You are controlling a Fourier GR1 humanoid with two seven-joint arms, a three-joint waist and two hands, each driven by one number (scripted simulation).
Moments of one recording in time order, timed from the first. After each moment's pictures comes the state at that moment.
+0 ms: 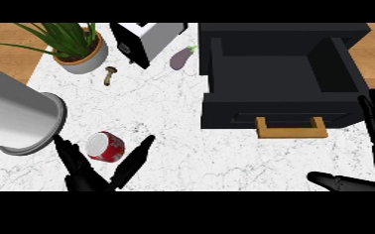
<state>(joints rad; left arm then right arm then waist) 0.19 0.00 -0.46 -1.78 -0.65 1.27 0.56 0.14 -0.11 -0.16 -2.12 -0.09 0.01 0.17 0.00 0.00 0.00</state>
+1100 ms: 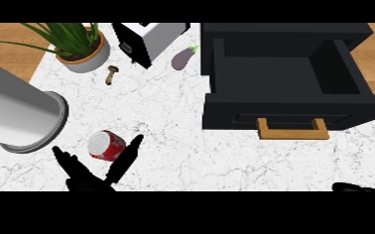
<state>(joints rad) 0.17 0.03 -0.38 -1.60 -0.03 1.39 0.07 0.17 -0.14 -0.26 -2.17 -0.17 0.05 0.21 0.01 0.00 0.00</state>
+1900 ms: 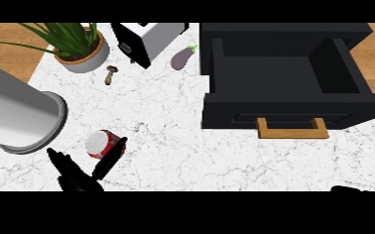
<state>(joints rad) 0.12 0.00 -0.08 -1.27 0.56 1.01 -0.59 0.16 -0.13 -0.25 -2.22 -0.14 0.05 0.25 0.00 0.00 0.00</state>
